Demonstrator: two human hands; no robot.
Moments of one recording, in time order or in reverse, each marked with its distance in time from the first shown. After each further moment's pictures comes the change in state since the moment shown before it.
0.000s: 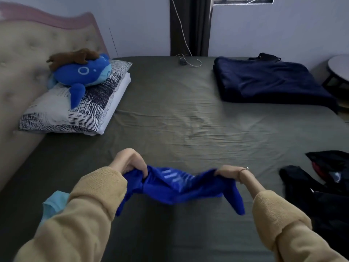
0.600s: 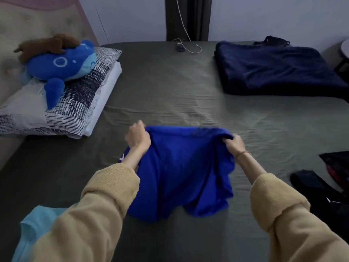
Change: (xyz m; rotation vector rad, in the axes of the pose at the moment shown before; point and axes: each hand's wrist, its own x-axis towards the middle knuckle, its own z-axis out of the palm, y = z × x) left_hand 0.036 0.091 -0.056 -0.269 1.320 0.329; right_hand 0.094 -0.027 -0.068 0.622 0.616 -0.070
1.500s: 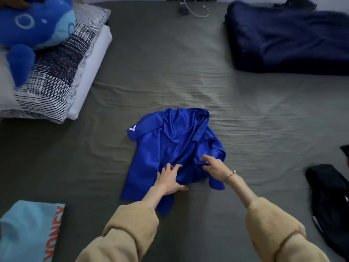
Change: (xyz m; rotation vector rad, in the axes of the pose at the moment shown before) left_hand -0.073 -0.046 0.166 0.057 -0.847 0.253; right_hand -0.007 0.075 0.080 -0.641 -0.550 -0.186
